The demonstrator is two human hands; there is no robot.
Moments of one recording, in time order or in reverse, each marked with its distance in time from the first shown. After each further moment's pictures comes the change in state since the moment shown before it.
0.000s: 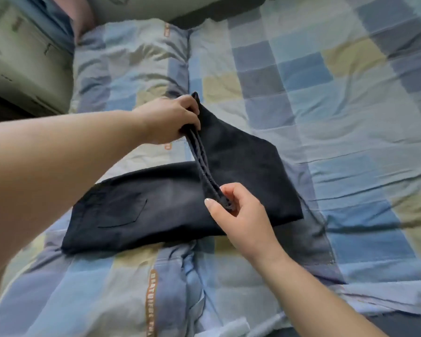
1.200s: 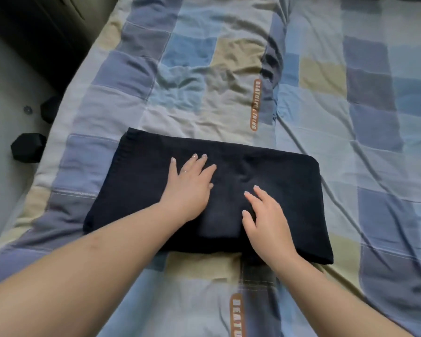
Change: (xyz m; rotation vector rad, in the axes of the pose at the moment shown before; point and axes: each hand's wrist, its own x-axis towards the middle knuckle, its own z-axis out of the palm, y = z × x) left_hand -0.142 -0.127 0.310 -0.458 0.060 -0.458; right_hand 0.091 0.116 0.254 -1.098 -0.181 0.061
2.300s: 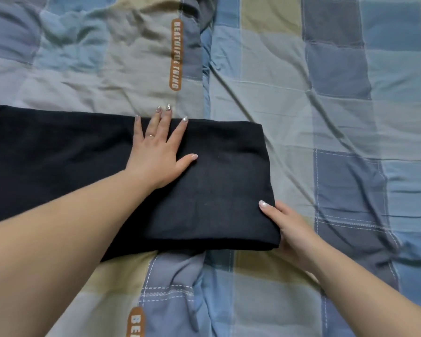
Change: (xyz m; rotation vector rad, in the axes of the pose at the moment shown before) left_hand 0.108 0.103 0.067 0.190 0.059 0.036; right_hand 0.003 0.217 -0.027 1.323 -0.313 0.600
